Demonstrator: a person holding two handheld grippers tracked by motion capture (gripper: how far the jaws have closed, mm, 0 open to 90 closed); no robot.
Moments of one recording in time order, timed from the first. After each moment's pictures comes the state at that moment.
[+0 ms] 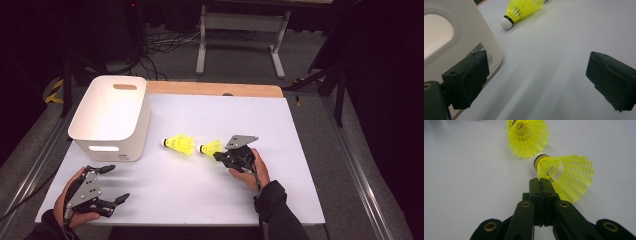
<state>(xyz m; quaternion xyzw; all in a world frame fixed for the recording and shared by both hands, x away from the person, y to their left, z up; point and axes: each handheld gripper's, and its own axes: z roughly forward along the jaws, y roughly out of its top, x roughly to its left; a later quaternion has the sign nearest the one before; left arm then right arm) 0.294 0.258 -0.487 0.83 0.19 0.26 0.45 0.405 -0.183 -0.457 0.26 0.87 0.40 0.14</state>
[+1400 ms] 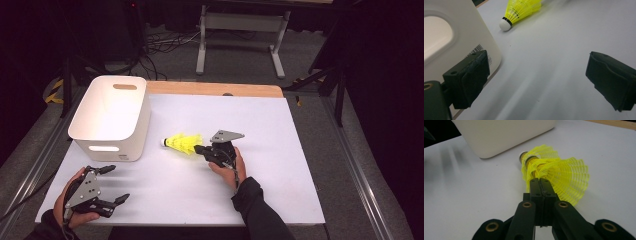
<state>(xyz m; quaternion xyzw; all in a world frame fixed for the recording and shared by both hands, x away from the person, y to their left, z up) 0.293 0.258 -0.486 0.83 0.19 0.25 0.46 0.421 -0.134 -0.468 0.29 0.81 0.50 0.11</state>
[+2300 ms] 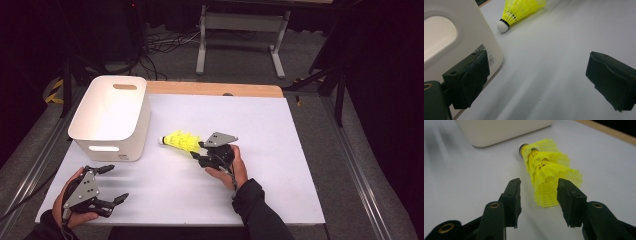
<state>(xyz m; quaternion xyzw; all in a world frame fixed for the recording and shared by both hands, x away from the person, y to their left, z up) 0.293 0.261 -0.486 0.83 0.19 0.25 0.46 0.403 -0.124 -0.450 0.26 0.84 0.45 0.19</state>
